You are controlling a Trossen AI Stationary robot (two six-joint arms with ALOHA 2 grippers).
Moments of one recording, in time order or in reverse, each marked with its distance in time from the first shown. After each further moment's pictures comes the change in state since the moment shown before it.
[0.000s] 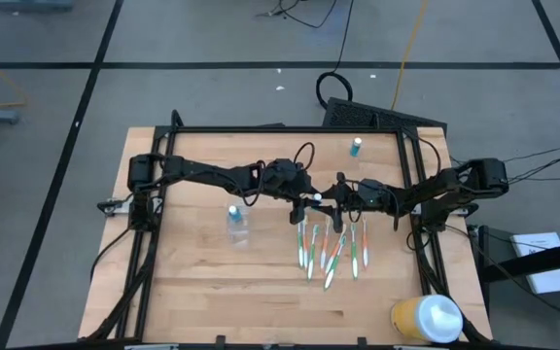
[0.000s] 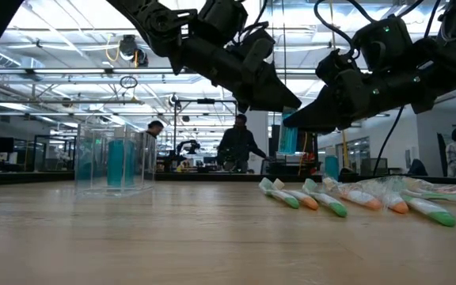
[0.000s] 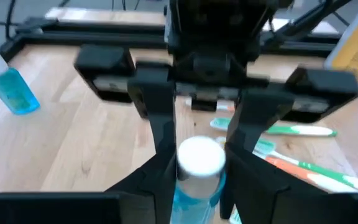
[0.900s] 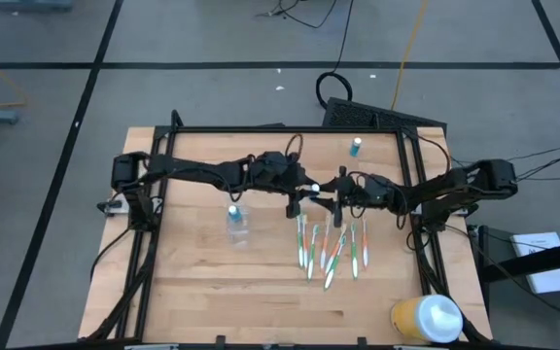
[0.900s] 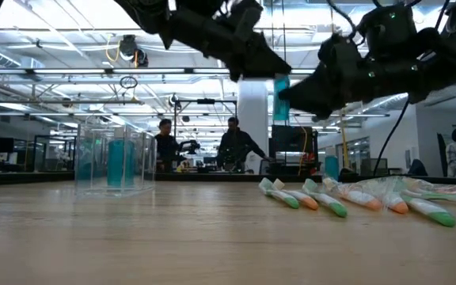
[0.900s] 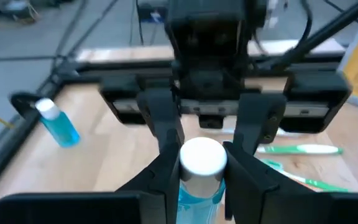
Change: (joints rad) left arm 0.003 -0.140 -0.010 -0.027 -0.082 0.086; right arm -0.001 -0.078 0.004 0.012 0.015 0.082
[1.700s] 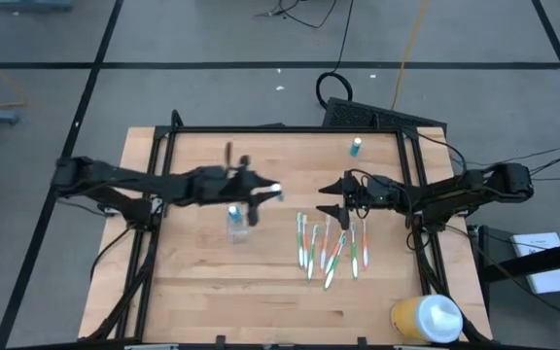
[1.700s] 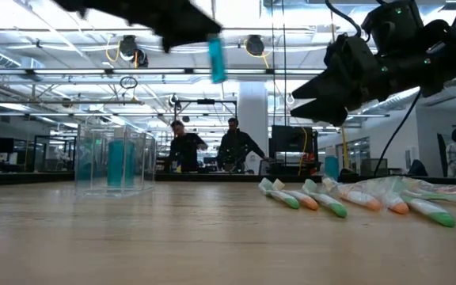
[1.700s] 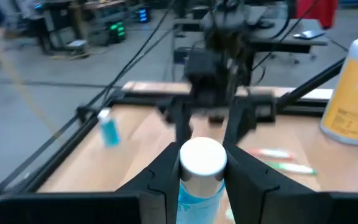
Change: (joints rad) left arm -0.160 -0.499 -0.456 0.120 -0.292 -0.126; right arm 0.001 -0.155 -0.008 -0.214 -0.022 0.131
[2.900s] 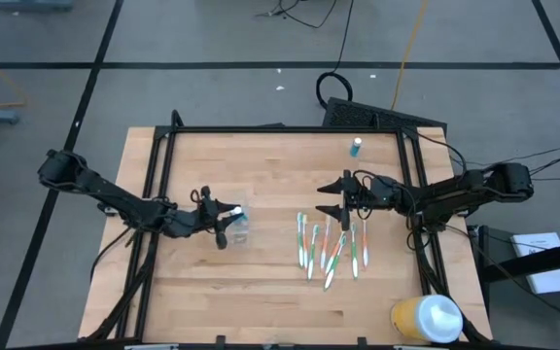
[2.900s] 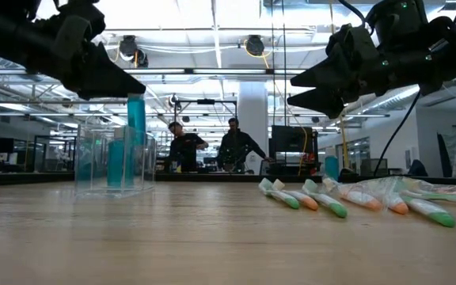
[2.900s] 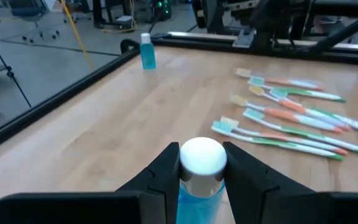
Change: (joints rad) left arm -0.334 -0.186 -0.497 0.165 -0.490 -0.212; right arm 0.020 0.001 0.000 0.082 0.002 -0.038
